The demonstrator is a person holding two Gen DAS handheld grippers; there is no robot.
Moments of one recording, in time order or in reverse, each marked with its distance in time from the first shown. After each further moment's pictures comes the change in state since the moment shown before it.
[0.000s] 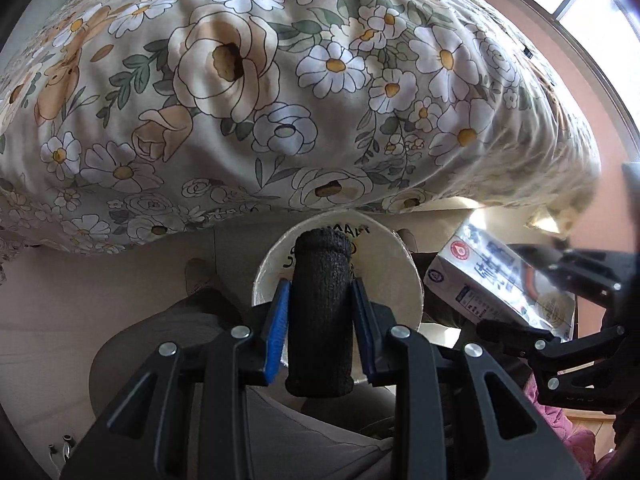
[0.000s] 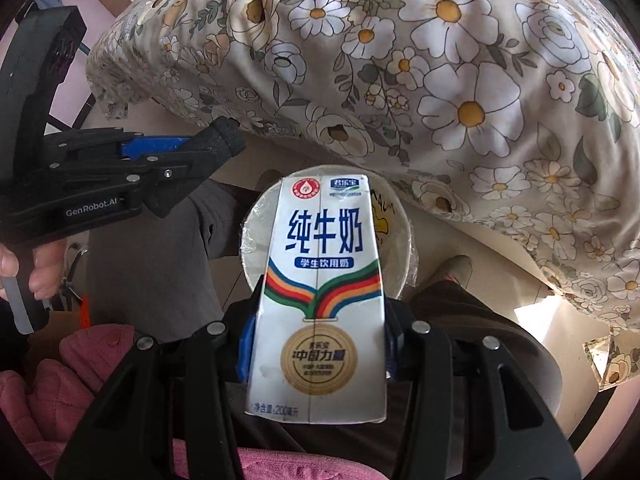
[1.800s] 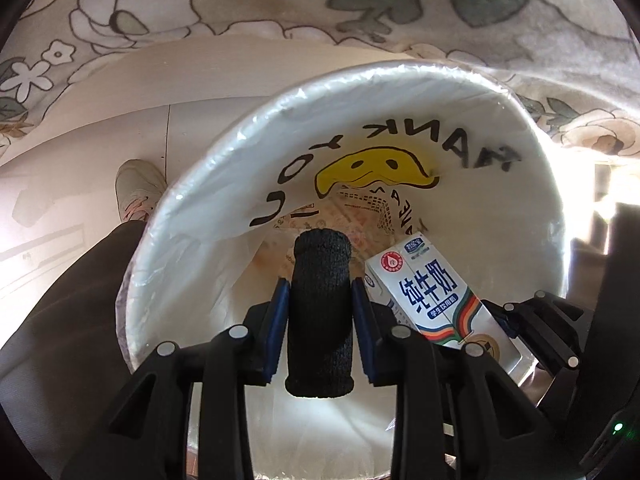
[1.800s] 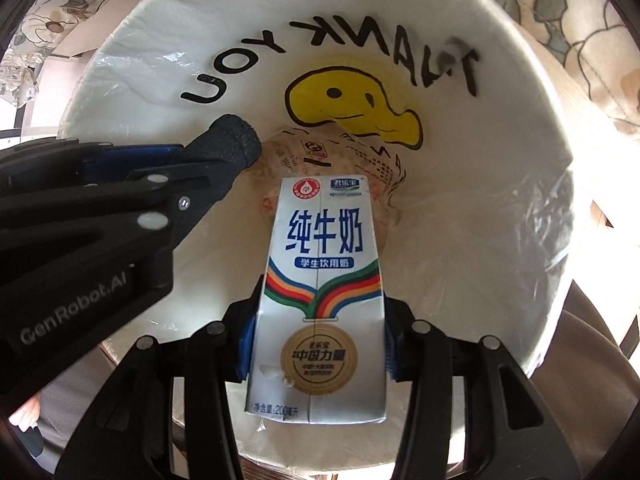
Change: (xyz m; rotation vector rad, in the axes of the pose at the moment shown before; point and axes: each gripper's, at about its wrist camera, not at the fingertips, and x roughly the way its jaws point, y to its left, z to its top) left arm 0.257 0.020 -0.004 -0.151 0.441 0.012; right arm 0.258 -0.033 0.018 0.175 0.390 -0.018
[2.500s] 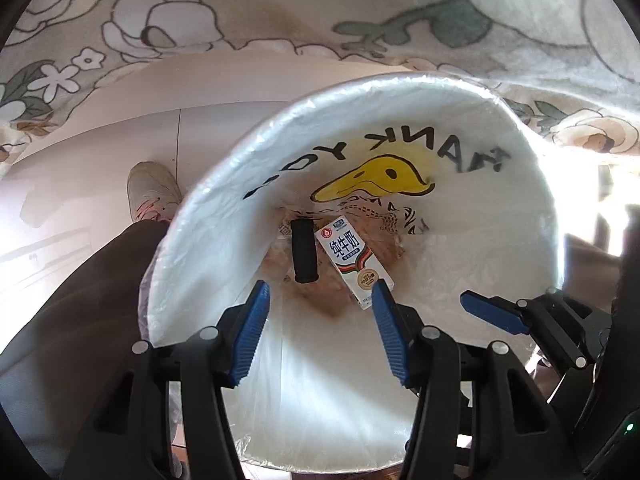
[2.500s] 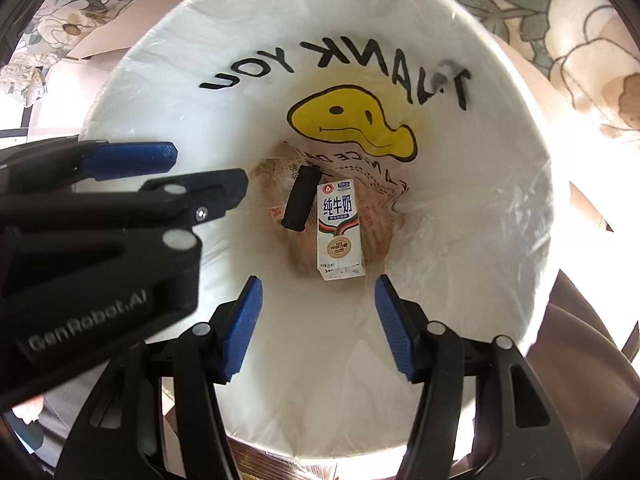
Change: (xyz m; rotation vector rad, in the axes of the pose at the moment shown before) left arm -0.020 0.002 -0.003 0.002 -0.023 0.016; right arm -0.019 -0.006 -0.001 -0.026 -0.036 0.009
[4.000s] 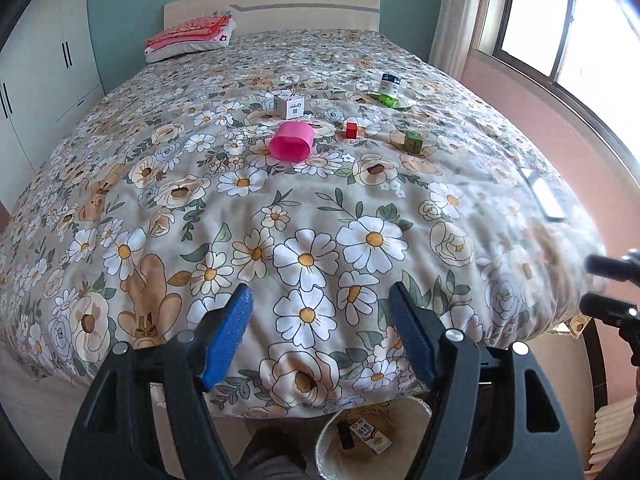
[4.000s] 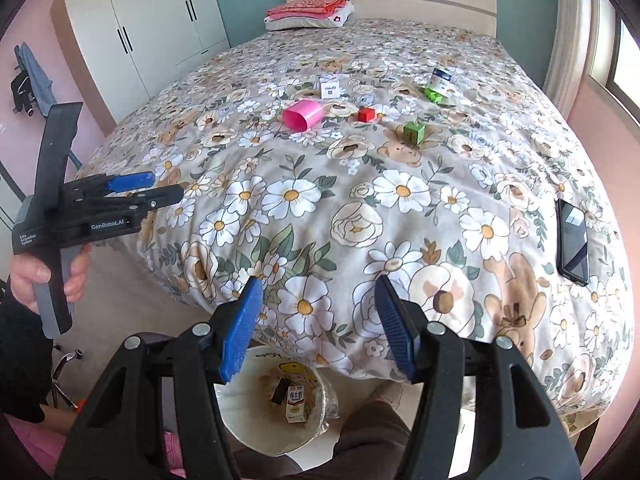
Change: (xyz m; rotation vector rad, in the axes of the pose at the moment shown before) left arm -0.416 -0.016 0.019 0.176 -0.814 0.085; right arm -0.461 -0.035 -0.051 -0.039 -0.829 -0.088
